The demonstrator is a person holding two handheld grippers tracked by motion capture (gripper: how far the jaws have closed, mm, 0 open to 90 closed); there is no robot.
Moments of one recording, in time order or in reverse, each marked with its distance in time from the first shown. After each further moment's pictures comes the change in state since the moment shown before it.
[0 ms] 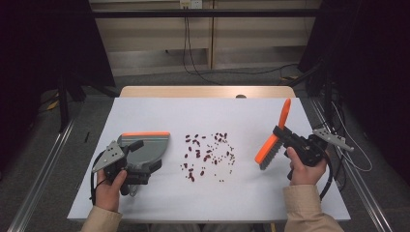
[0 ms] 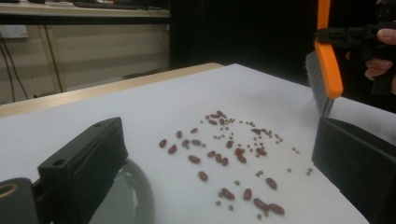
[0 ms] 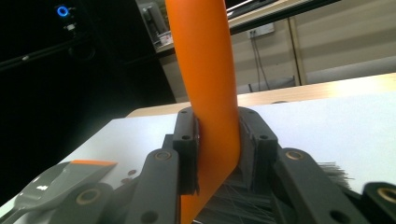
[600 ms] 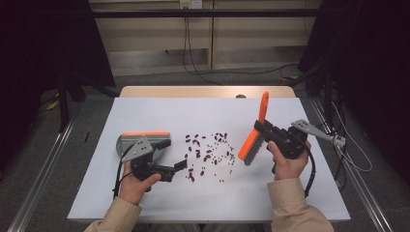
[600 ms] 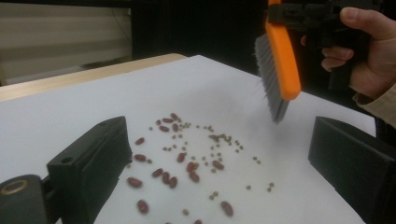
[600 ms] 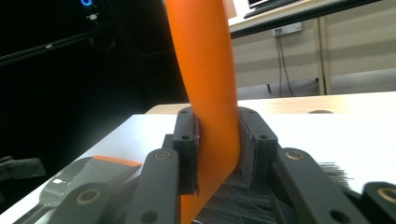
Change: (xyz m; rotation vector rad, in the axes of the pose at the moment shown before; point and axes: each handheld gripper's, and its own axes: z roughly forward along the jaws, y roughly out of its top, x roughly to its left) left arm -0.029 0.009 0.057 0.056 -0.145 -0.027; right arm 0.044 0.008 0.034 0.026 0.081 -0.047
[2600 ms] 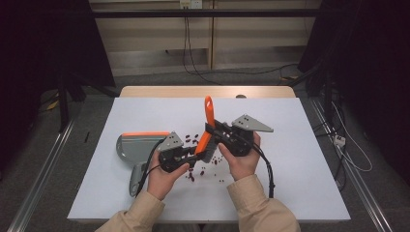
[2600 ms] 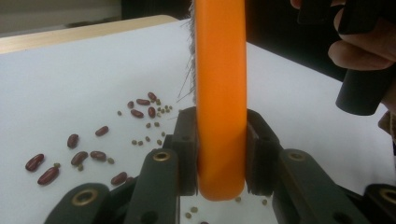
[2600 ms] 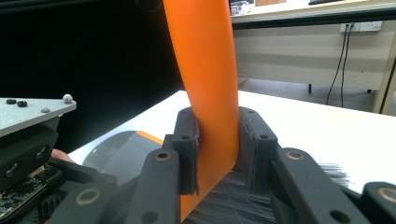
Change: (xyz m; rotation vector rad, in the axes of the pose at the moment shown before) left arm -0.014 0.000 0.061 0.161 0.004 -0.036; right arm 0.095 -0.016 0.073 0.097 0.131 -0.184
